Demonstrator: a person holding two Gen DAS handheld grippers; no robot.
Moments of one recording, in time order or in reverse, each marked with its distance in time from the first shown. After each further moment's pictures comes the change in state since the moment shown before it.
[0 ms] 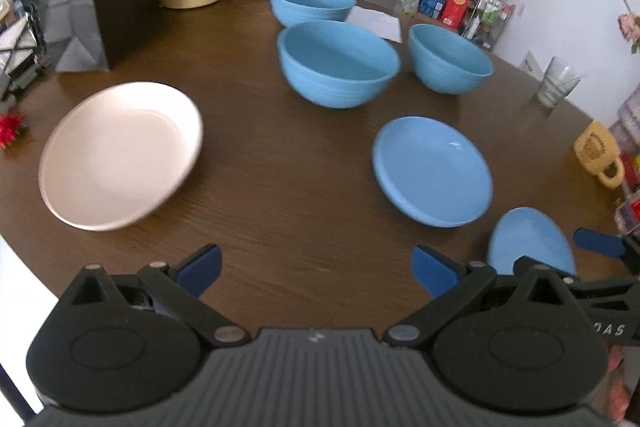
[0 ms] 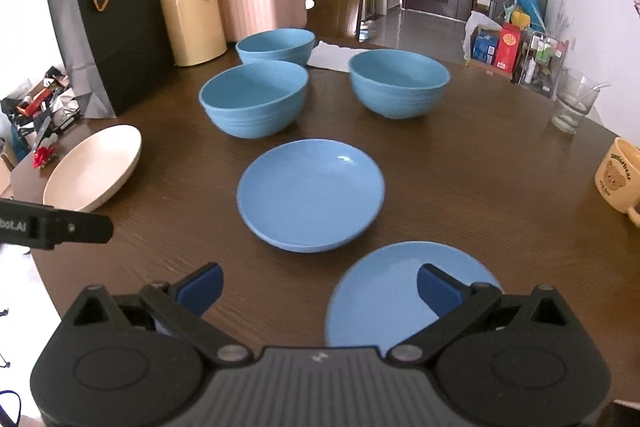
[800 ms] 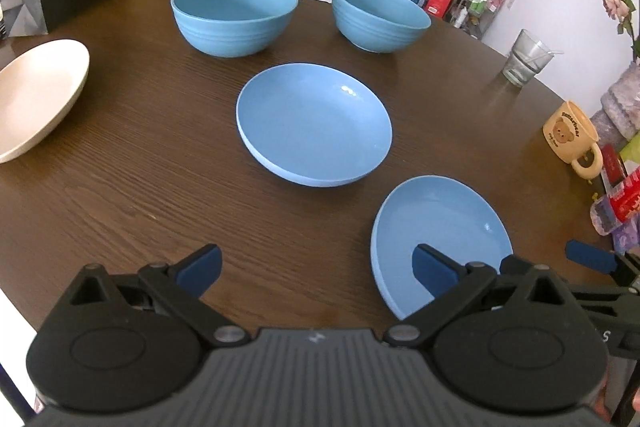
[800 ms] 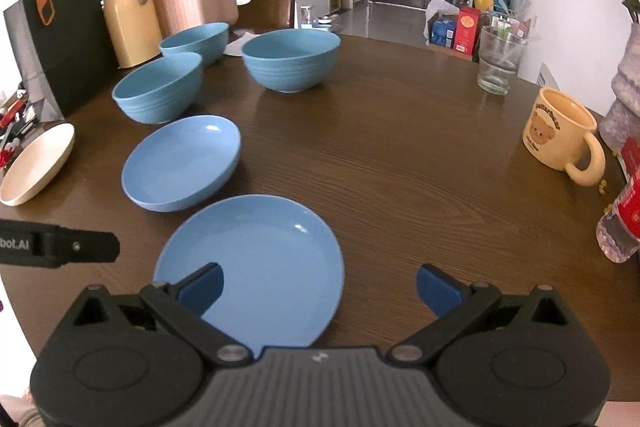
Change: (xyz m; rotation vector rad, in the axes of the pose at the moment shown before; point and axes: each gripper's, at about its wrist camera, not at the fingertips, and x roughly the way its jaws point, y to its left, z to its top) left arm 0.043 -0.116 -0.042 -0.047 0.031 -0.019; right arm -0.001 -0.116 -0.042 0.061 0.015 -0.049
